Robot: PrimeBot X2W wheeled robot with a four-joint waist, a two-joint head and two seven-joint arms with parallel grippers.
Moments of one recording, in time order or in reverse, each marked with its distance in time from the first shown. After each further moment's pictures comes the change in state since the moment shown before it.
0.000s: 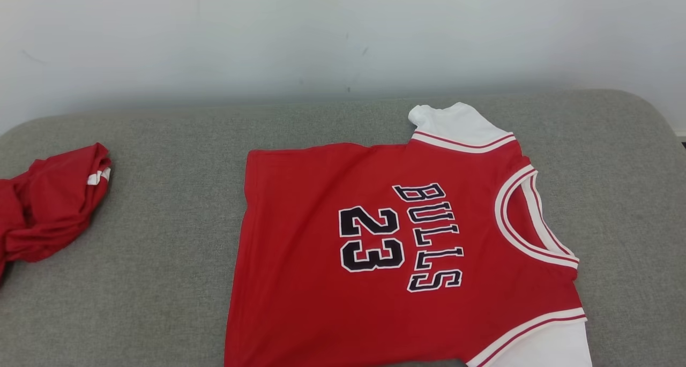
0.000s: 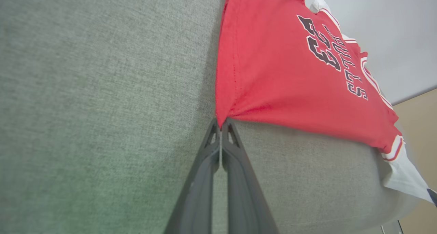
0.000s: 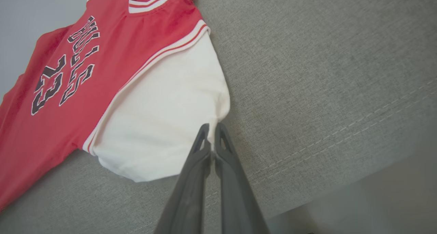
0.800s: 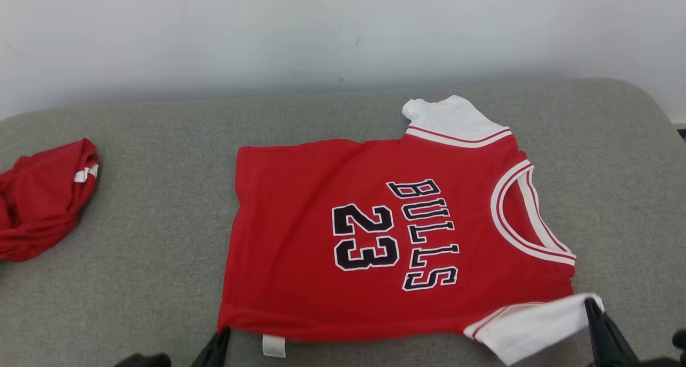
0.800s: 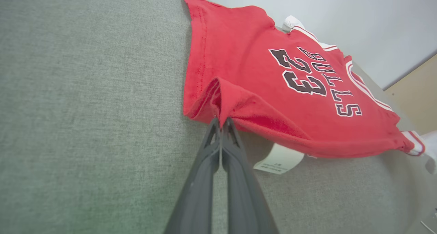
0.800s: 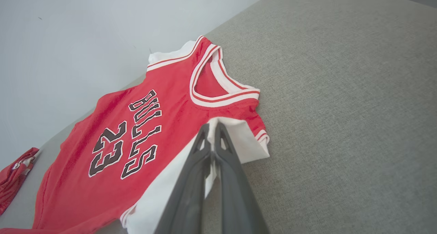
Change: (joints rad) left arm -0.128 0.035 0.016 -0.029 0.143 -0.017 0.018; right arm -0.161 0.000 -0.017 -0.165 0.001 0.000 0.083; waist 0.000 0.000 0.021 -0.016
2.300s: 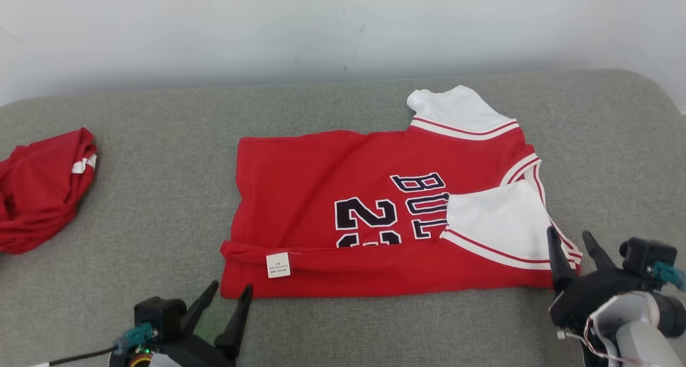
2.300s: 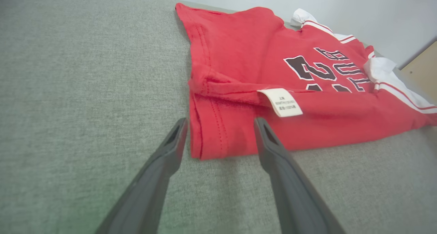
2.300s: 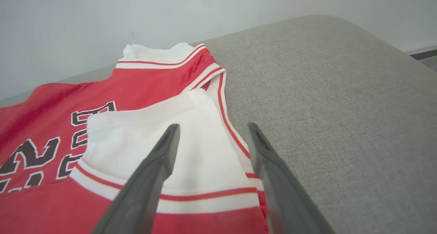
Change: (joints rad) left arm -0.312 -0.008 -0.136 0.285 -0.005 -0.042 -0.010; right arm -0.539 -0.169 0.156 0.657 -0.210 0.000 -0.206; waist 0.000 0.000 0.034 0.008
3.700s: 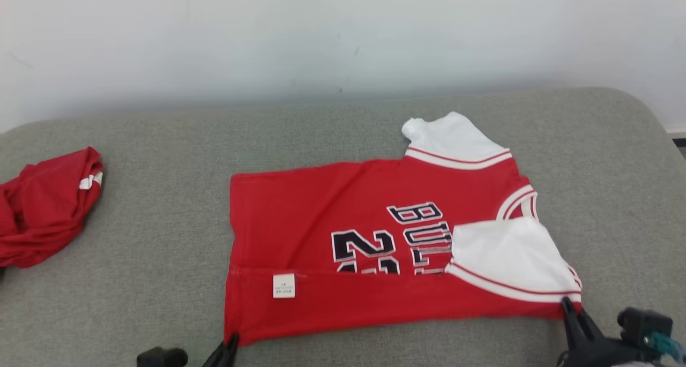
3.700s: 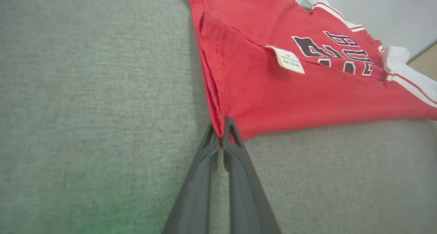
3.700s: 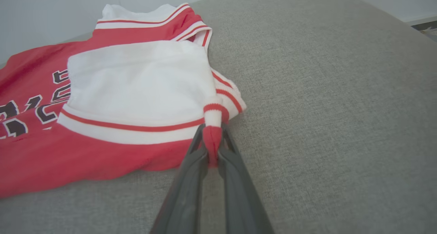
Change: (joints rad) left arm 0.126 -0.033 0.011 0.028 -0.019 0.007 -0.009; right arm 0.205 0.031 -0.030 -0.033 -0.043 0.000 -0.042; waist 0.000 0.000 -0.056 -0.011
